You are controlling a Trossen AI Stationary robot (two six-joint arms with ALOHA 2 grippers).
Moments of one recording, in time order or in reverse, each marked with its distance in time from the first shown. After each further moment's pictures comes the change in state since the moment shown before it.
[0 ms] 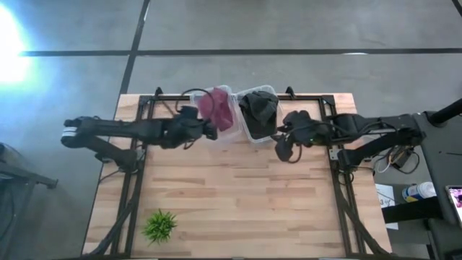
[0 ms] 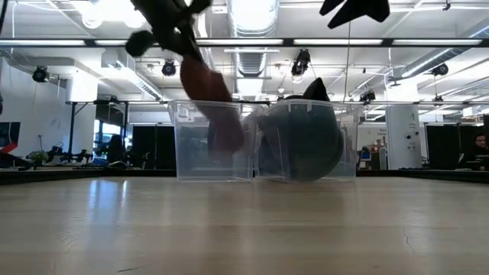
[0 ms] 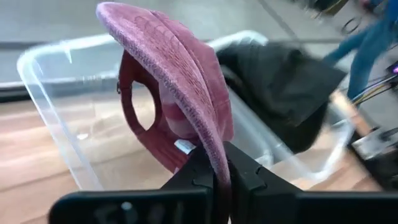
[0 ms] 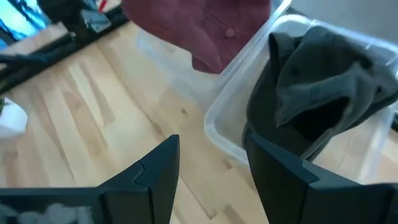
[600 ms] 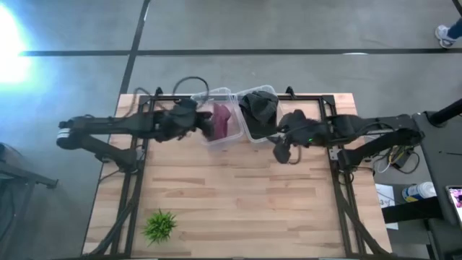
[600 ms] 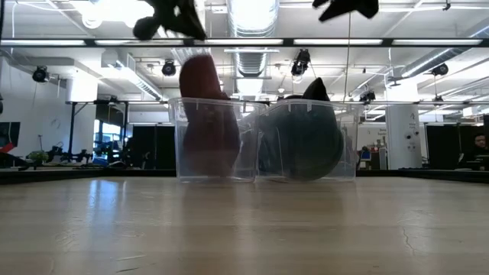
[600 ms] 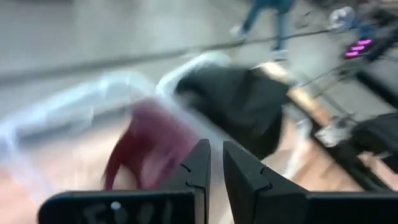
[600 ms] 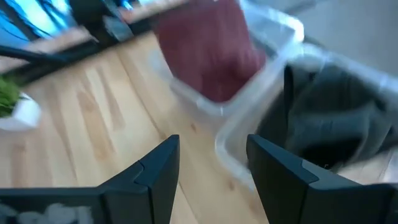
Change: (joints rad) left arm 0.040 -0.071 0.042 0.063 0.116 0.244; right arm 0.002 0.013 0.000 0.080 -0.017 -0.128
